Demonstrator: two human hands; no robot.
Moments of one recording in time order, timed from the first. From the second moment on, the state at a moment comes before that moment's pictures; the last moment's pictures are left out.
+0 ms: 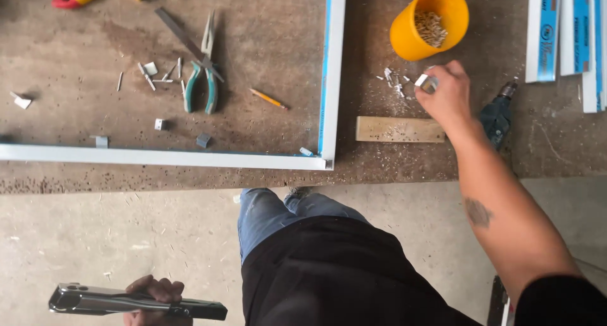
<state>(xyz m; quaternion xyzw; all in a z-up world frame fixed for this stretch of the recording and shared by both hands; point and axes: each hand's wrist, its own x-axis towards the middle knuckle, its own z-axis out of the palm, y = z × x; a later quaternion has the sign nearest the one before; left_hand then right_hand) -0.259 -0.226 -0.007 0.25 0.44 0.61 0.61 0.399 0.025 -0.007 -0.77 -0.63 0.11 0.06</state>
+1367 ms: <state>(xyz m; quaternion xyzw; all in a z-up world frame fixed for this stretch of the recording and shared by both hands) -0.229 -0.253 -0.059 0.01 0.50 0.62 0.60 0.198 -0.061 0.015 -0.51 -0.81 0.19 0.20</state>
